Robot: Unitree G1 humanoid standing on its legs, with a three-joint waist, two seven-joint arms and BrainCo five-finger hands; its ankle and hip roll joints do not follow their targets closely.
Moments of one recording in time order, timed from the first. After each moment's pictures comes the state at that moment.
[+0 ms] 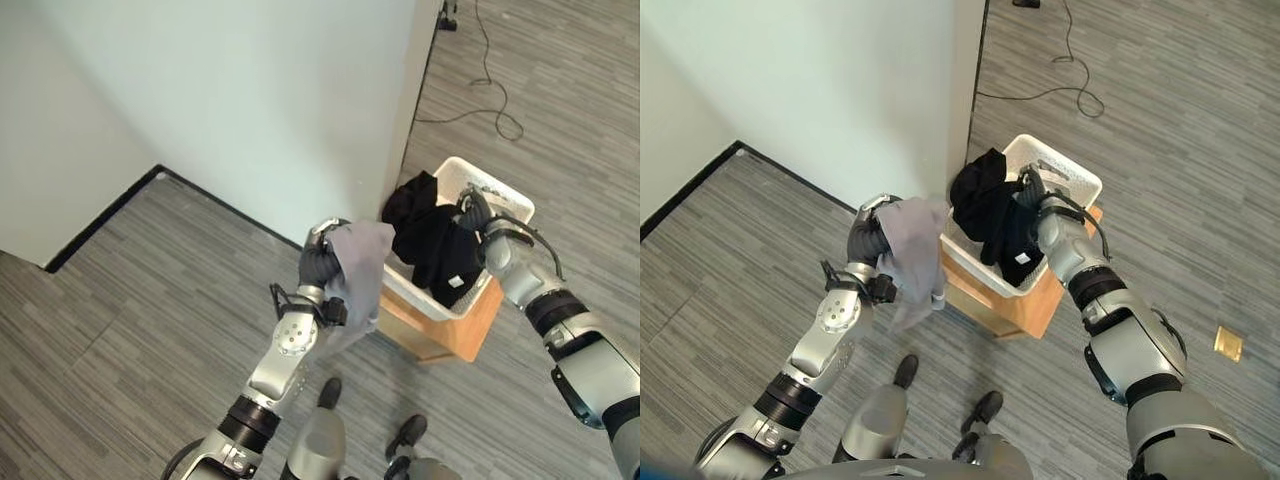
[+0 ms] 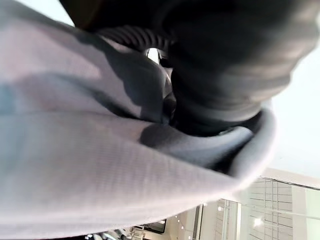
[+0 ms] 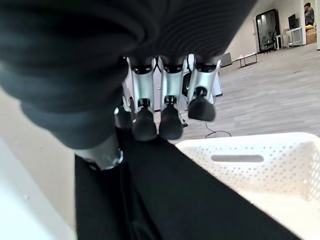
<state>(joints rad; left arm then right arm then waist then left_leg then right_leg) -0.28 0.22 -0.40 0.06 -0.35 -0.21 0.32 -0.83 -0.47 0.52 0.80 -0.36 0.08 -0.27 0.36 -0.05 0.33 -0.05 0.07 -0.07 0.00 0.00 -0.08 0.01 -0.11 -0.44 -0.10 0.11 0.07</state>
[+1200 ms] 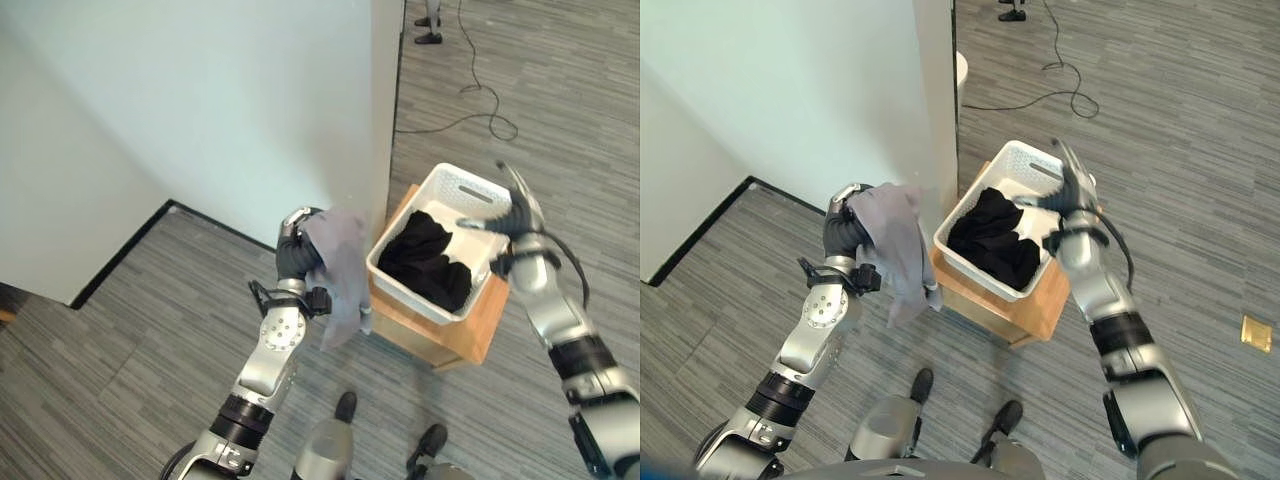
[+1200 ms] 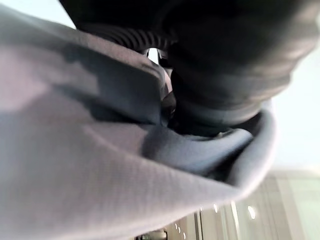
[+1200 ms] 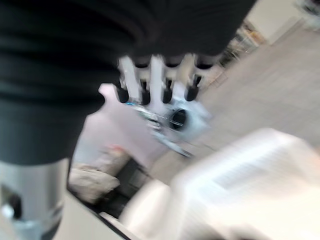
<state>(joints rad) -0.28 0.31 -0.29 -0.06 -0.17 -0.18 0.41 -0.27 -0.48 0.18 0.50 -0.18 0.00 -0.28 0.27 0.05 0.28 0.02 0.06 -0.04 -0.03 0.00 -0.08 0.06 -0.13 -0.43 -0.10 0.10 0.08</state>
